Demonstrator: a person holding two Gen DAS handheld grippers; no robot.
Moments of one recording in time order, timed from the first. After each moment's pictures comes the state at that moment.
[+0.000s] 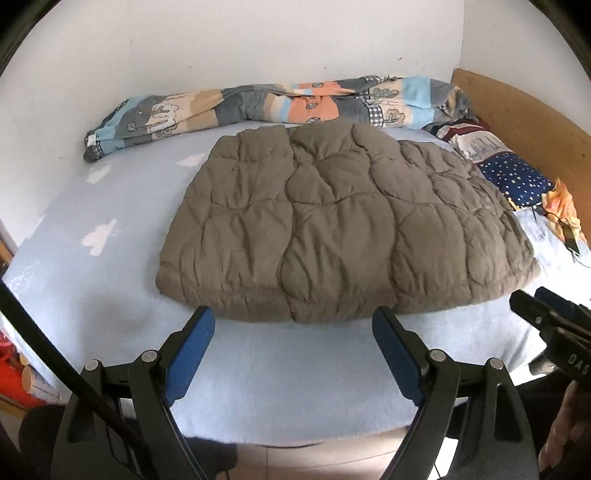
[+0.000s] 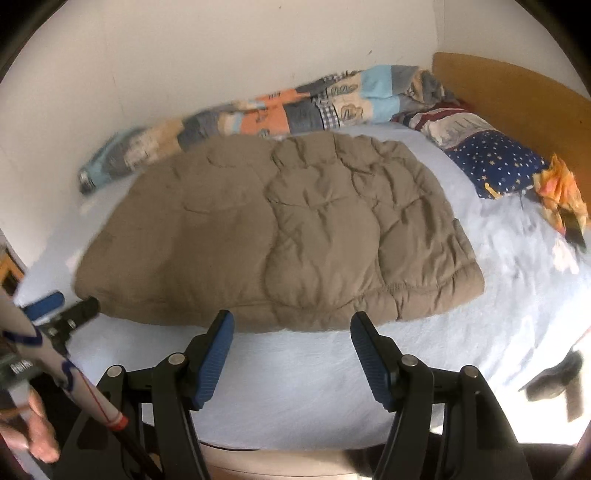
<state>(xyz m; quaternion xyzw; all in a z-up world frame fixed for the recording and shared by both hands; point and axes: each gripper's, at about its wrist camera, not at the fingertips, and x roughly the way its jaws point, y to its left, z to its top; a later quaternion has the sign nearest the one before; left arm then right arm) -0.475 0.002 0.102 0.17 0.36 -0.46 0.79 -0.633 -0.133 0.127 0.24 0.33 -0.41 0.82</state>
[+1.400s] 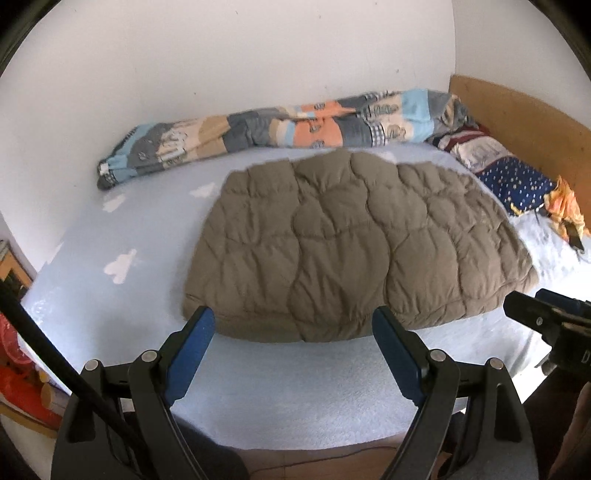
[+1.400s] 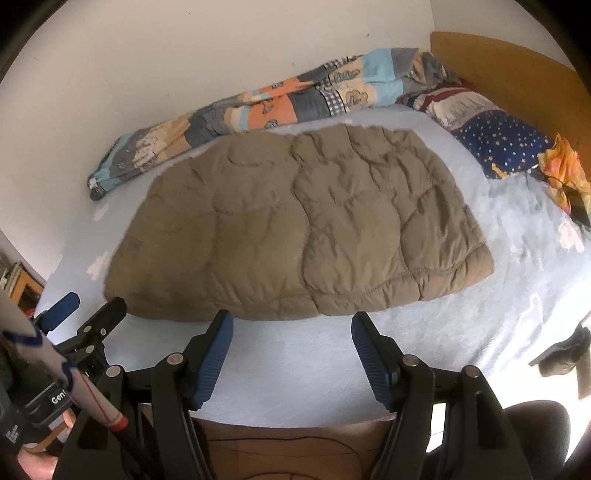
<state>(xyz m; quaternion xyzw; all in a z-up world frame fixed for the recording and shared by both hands) -0.481 0.010 0.140 0.18 0.31 -0.45 0.82 -0.616 -0.121 0.158 0.28 0.35 -0.39 0.81</state>
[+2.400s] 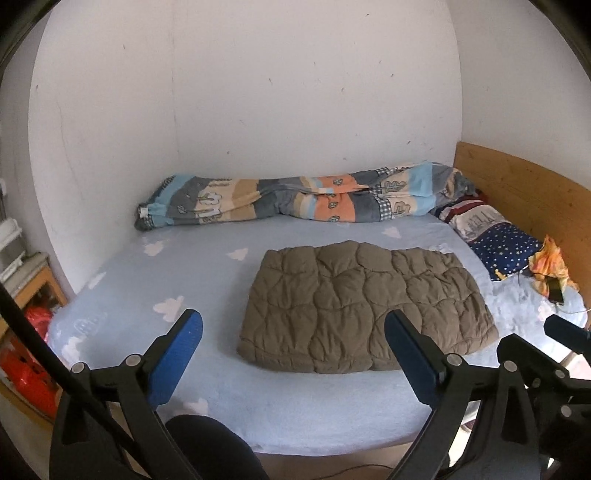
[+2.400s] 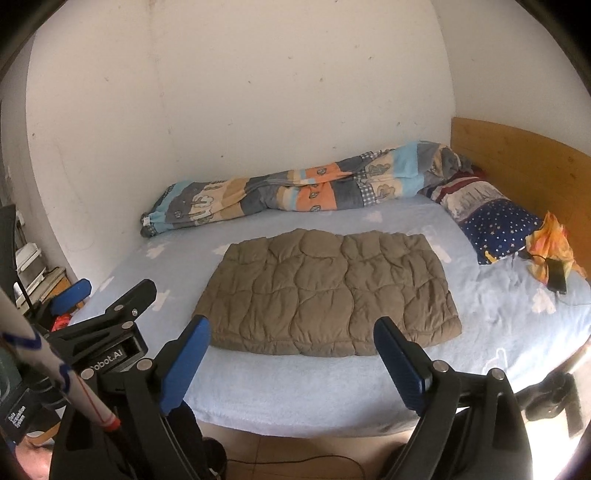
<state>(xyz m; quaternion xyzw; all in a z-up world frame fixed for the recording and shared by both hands) -0.519 0.100 0.256 0.11 0.23 -0.43 0.87 -0.644 -0.007 0.293 0.19 0.25 -0.37 0.87</state>
